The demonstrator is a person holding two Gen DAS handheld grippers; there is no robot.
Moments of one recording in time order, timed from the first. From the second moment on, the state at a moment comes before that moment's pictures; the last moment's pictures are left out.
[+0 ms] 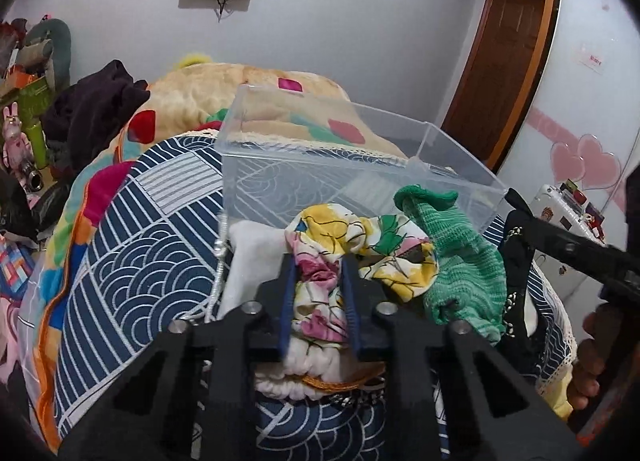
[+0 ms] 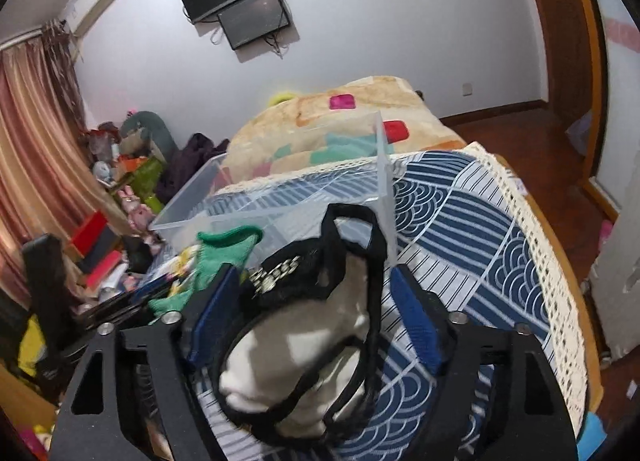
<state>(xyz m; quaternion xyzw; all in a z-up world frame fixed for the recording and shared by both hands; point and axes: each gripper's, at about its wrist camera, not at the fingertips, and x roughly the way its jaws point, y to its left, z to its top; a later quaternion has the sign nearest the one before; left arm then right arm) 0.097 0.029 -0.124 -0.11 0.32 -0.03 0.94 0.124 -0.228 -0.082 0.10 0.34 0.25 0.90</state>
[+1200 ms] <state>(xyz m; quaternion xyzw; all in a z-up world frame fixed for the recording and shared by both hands) 0.081 0.032 -0.035 -0.09 0.20 -0.02 0.98 0.119 -0.232 -0.027 0.08 0.24 0.27 0.93</state>
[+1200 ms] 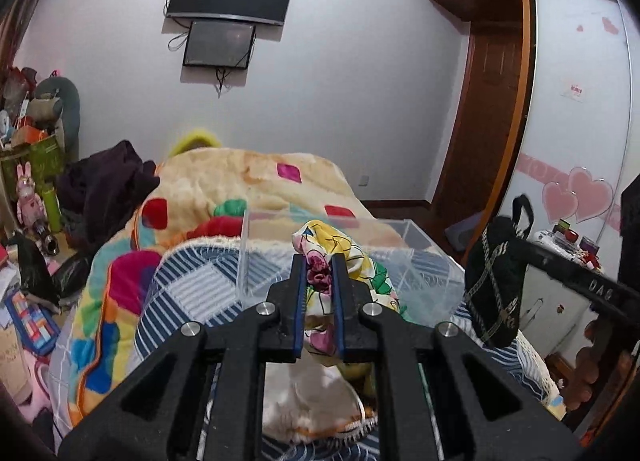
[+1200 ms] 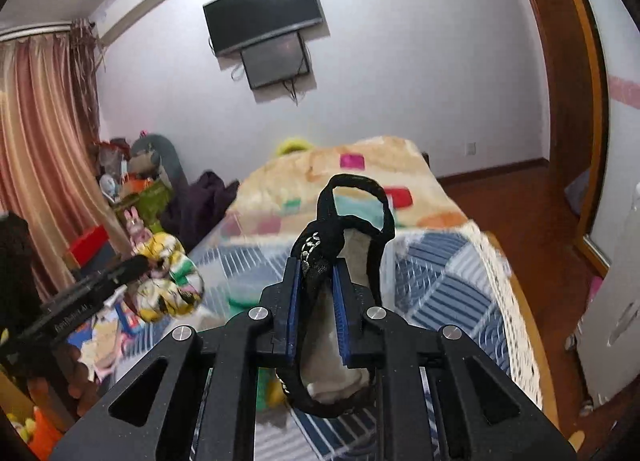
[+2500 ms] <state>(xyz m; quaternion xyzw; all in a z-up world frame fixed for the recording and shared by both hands) 0.223 0.033 -0.088 -0.01 0.38 -0.01 0.92 0.218 -0.139 -0.080 -0.09 0.38 0.29 0.87</state>
